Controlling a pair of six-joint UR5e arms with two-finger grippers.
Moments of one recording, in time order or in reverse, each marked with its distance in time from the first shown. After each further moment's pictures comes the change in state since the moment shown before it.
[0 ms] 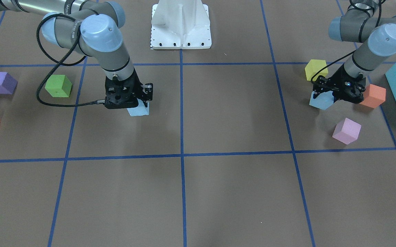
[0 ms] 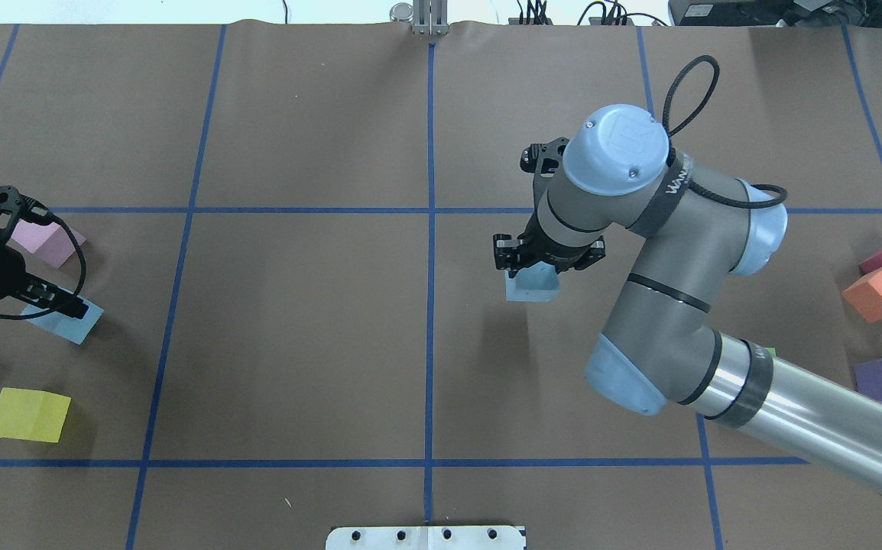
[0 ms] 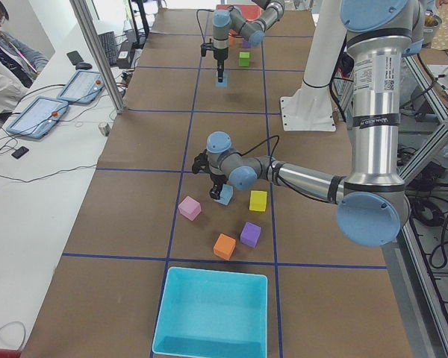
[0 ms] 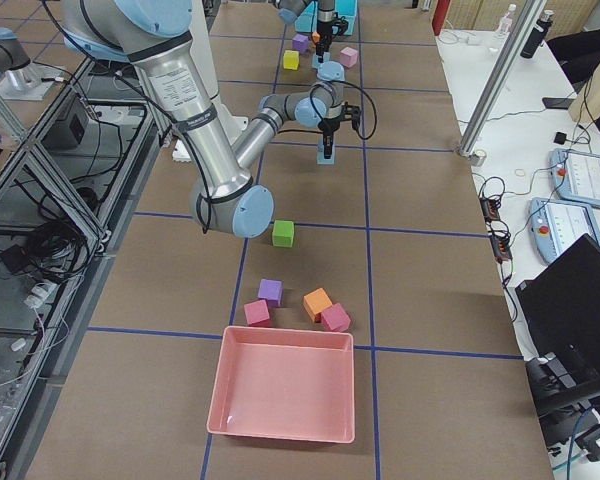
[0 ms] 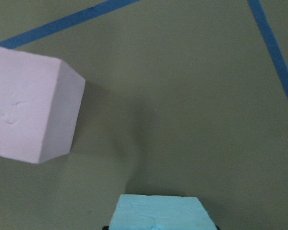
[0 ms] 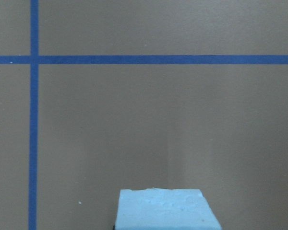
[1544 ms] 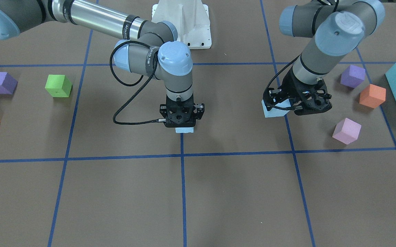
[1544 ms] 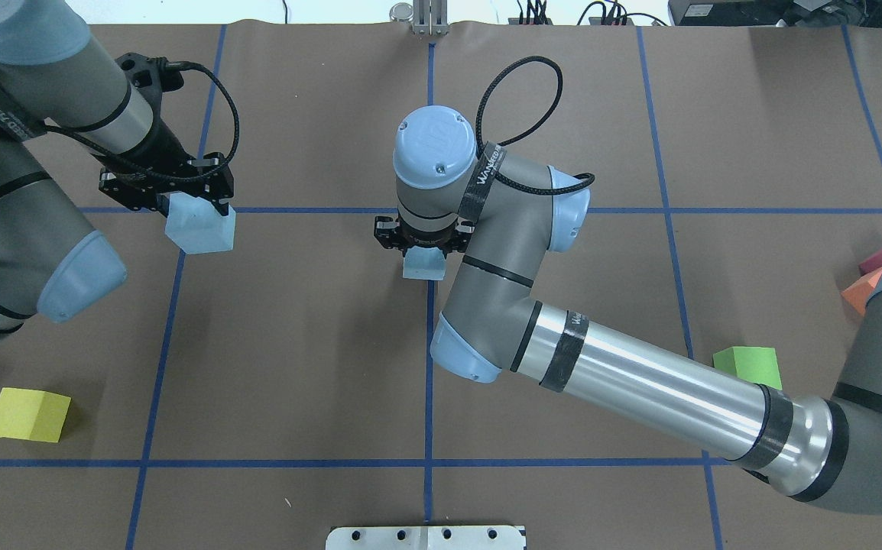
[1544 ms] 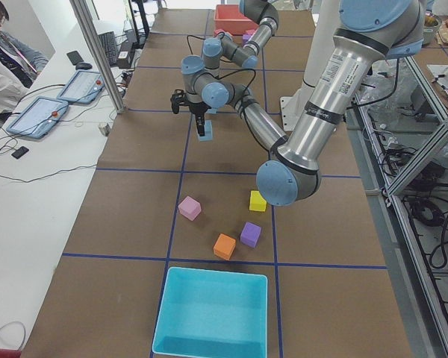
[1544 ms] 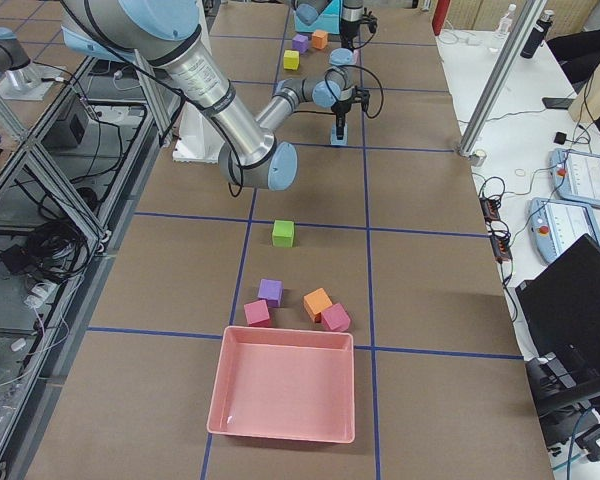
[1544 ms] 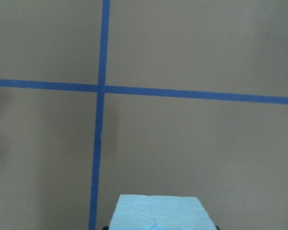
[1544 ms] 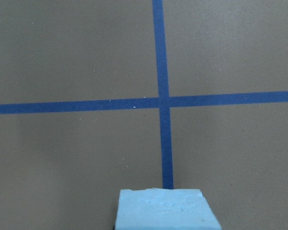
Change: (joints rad) left arm 0.001 -0.531 -0.002 0.526 -0.008 -0.489; right arm -0.059 0.318 -0.416 0.115 -0.094 0.082
